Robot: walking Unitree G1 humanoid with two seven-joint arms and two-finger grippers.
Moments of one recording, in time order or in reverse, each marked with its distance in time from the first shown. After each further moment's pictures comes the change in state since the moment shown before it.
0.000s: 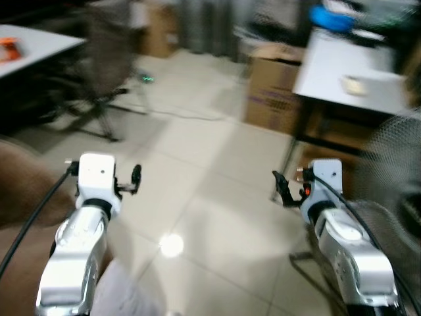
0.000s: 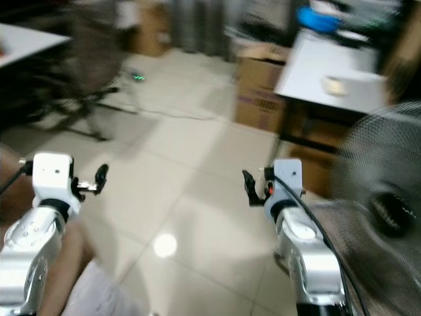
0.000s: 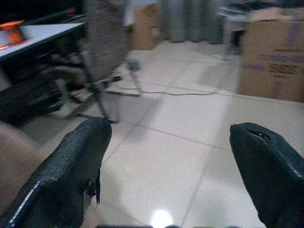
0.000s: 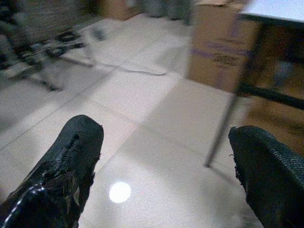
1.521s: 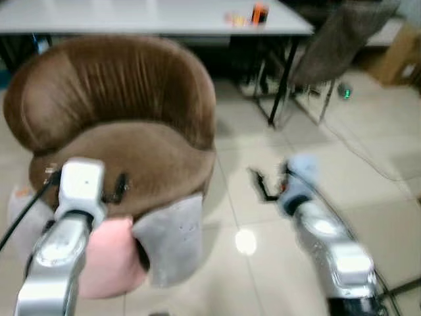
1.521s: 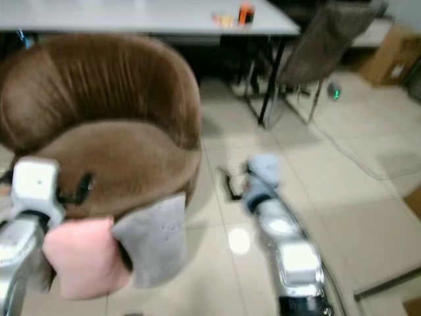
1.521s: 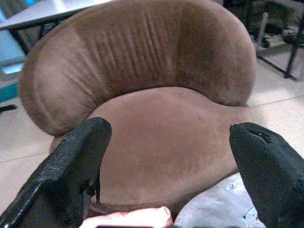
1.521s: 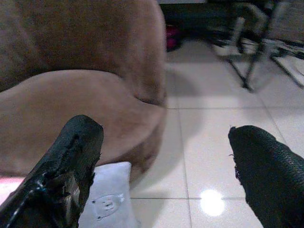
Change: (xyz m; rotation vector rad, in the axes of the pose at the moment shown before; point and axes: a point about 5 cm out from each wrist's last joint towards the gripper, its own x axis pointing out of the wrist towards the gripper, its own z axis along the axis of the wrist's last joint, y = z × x) left arm -0.018 0.020 -0.008 0.078 0.035 0.036; right arm 0.009 0.037 0.005 0.017 -0.002 0.122
